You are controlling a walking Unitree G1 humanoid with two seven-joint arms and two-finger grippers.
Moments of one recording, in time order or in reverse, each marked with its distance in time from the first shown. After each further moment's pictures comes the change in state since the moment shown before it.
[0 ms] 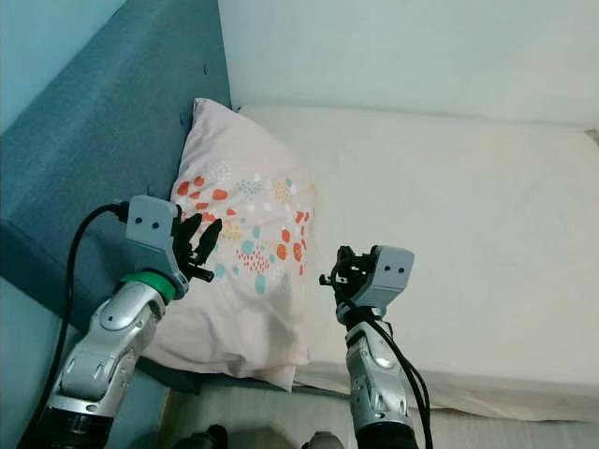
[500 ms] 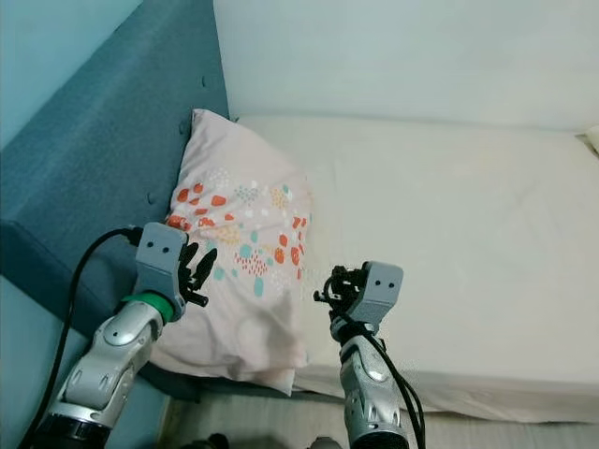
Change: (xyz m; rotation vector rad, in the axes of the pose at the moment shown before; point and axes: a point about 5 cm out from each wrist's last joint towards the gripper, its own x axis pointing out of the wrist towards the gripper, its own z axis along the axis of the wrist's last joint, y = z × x) left arm 0.001 0.006 -0.023 0.079 0.069 -0.003; right arm -0.008 -0.002 -0.018 -0.019 0.071 -0.031
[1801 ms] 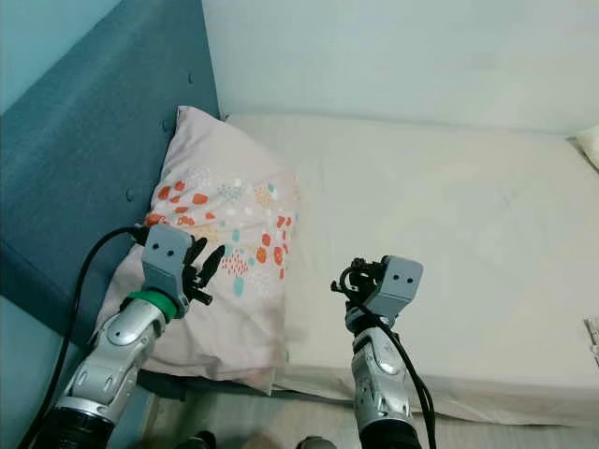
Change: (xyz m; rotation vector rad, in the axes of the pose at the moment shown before) left arm 0.004 0.002 -0.005 0.063 -0.072 -0.042; right arm 0.008 -0.017 0.013 -0.005 -0.077 -0.078
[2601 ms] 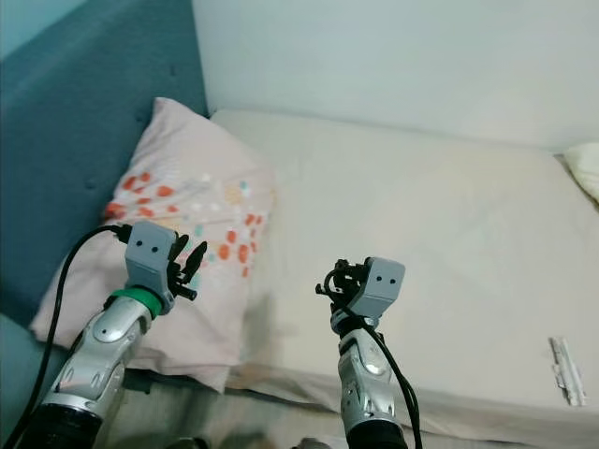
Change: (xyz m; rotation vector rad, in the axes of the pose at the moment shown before) left arm 0.000 0.008 -0.003 -0.005 0.005 0.027; right arm 0.000 0.004 -0.004 -0.008 0.014 0.015
